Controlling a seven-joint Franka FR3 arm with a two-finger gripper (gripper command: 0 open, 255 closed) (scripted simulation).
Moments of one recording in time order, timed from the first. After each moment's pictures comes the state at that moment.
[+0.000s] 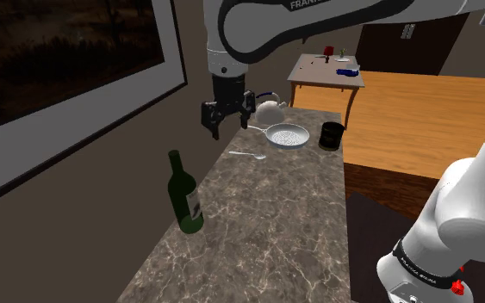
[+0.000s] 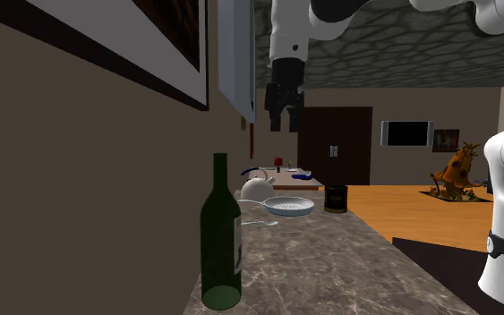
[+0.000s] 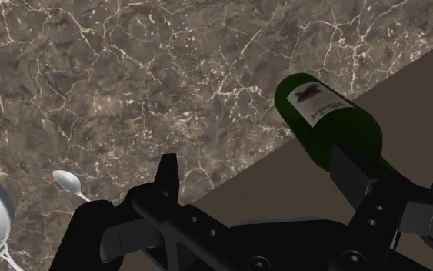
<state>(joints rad) 0.08 -0.10 0.30 -1.91 0.02 1.85 0.50</state>
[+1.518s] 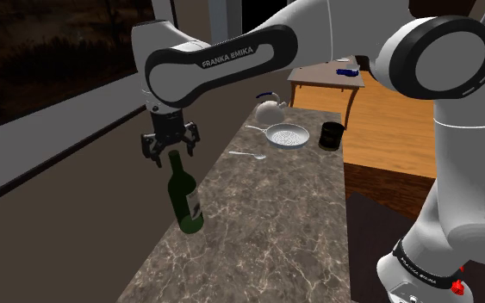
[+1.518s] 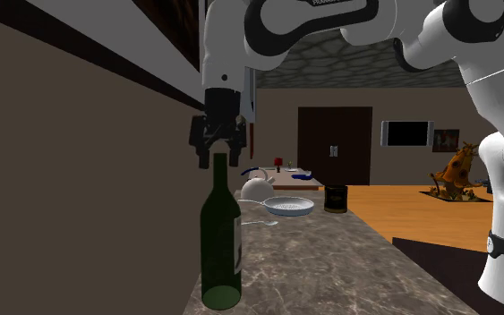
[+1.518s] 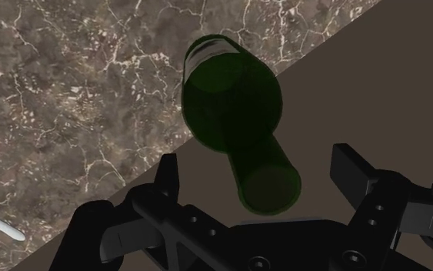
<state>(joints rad) 0.21 0.41 0.36 -1.47 -0.12 1.91 0.70</state>
